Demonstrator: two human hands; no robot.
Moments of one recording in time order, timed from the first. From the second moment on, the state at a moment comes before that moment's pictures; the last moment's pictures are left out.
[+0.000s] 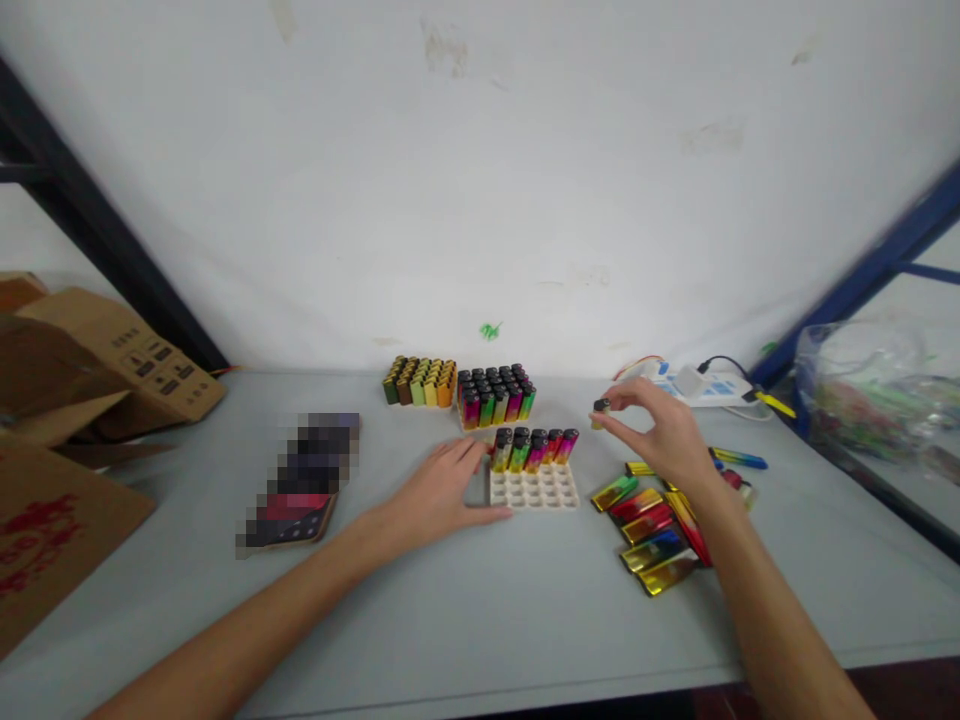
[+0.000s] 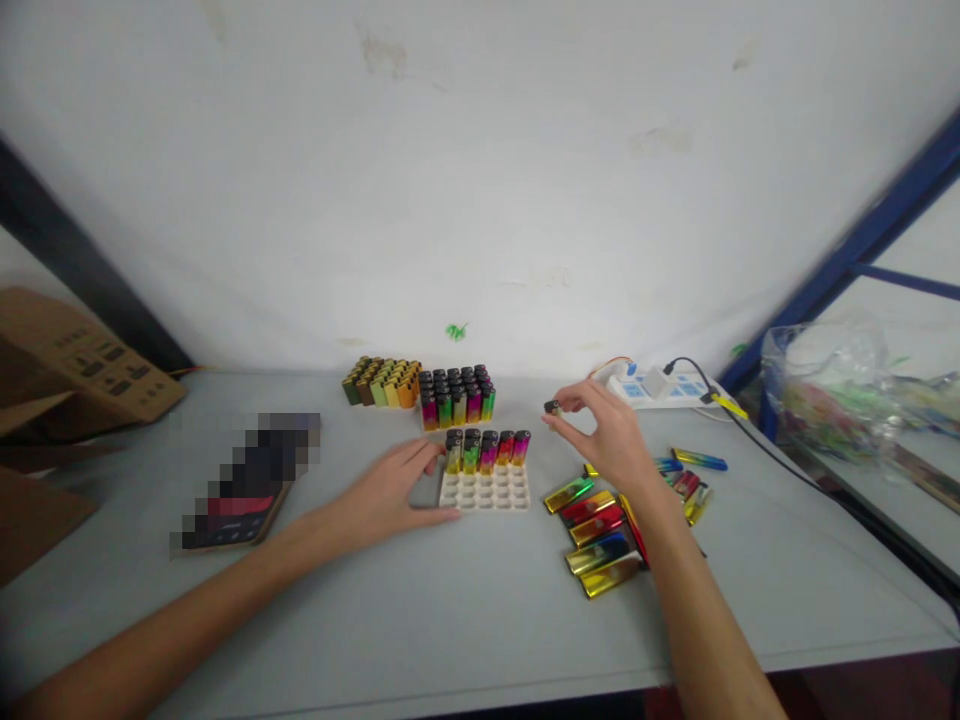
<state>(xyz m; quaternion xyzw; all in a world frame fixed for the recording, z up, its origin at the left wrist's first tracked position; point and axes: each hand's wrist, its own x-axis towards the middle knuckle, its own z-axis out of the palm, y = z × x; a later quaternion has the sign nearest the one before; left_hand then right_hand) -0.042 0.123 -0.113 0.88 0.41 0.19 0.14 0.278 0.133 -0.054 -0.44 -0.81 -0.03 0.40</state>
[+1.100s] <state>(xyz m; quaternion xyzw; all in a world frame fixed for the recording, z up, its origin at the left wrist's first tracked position) -0.042 0.123 -0.112 0.88 0.40 0.19 0.13 0.239 0.114 -0.062 -0.44 -0.79 0.29 0.31</state>
